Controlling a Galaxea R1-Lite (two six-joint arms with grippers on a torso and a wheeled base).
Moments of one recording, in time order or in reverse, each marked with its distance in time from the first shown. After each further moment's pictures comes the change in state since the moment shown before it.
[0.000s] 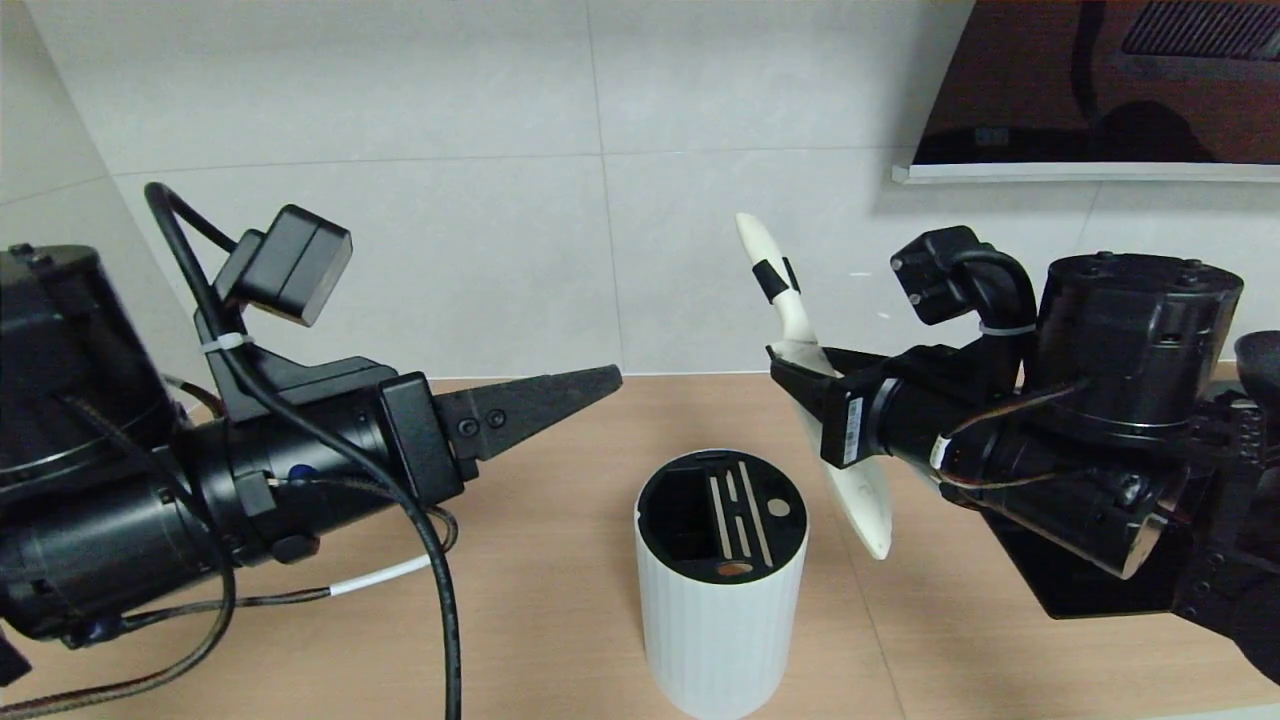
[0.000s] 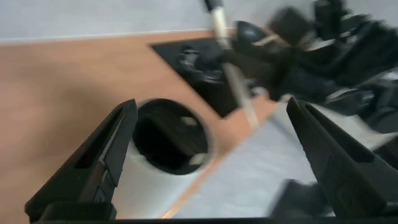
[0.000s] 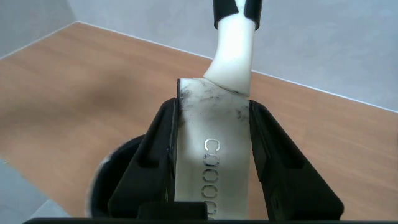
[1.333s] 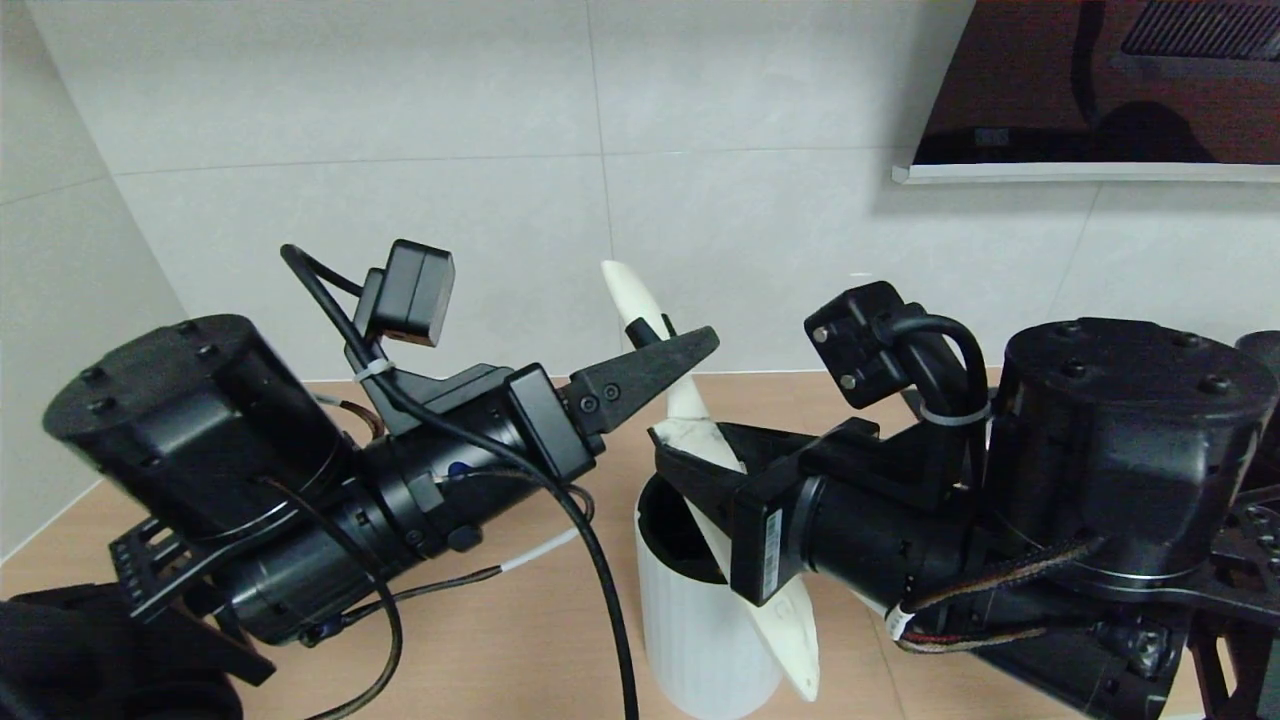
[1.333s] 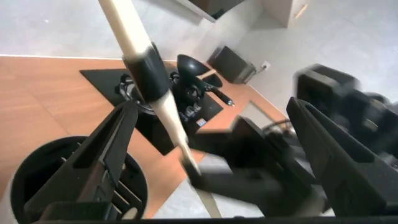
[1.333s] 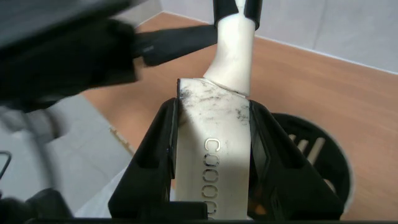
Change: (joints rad) left arm -0.129 0.249 0.067 -0.547 0.116 -0.186; right arm 0.260 0.002 0.009 0.008 0.000 0.115
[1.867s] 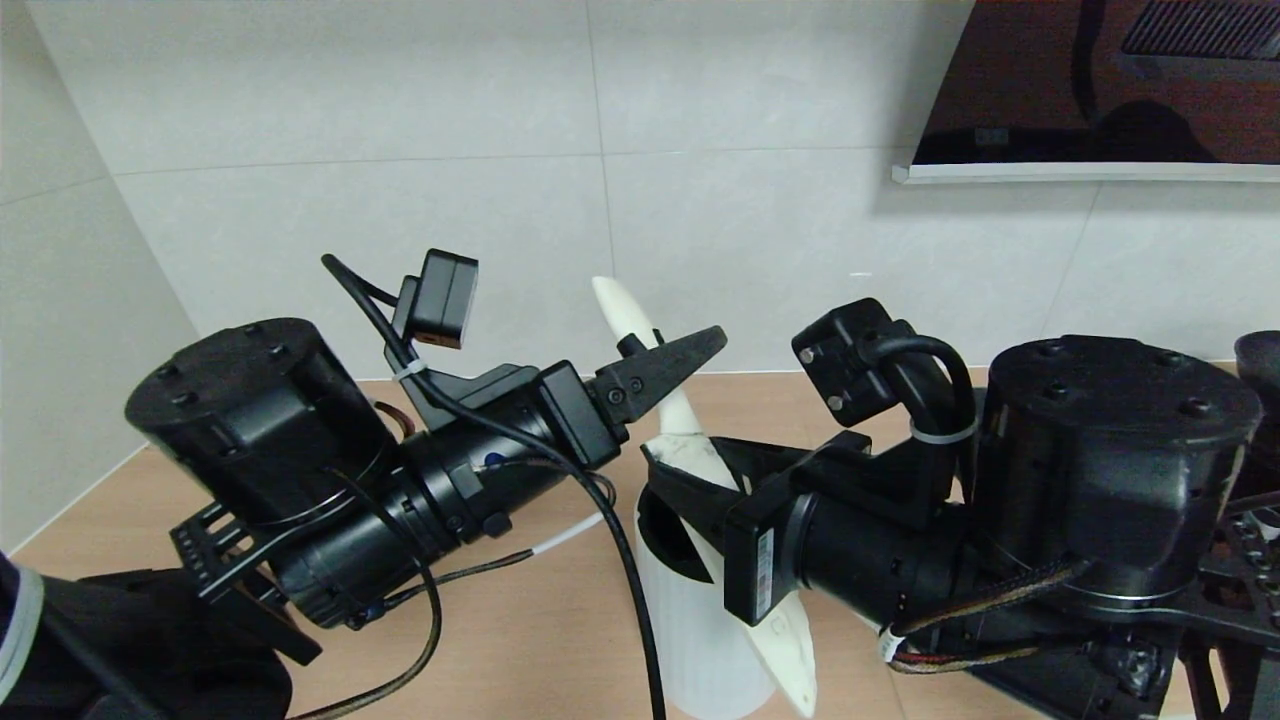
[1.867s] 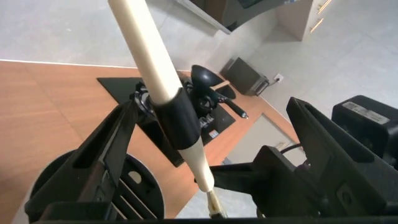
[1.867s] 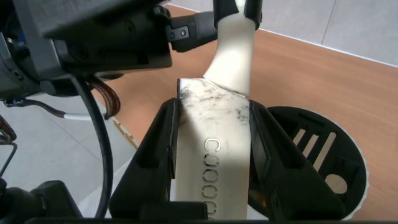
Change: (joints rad) left arm 0.003 0.056 -0.025 -0.011 0.032 0.003; right arm 0.011 0.009 0.010 0.000 0.000 0.000
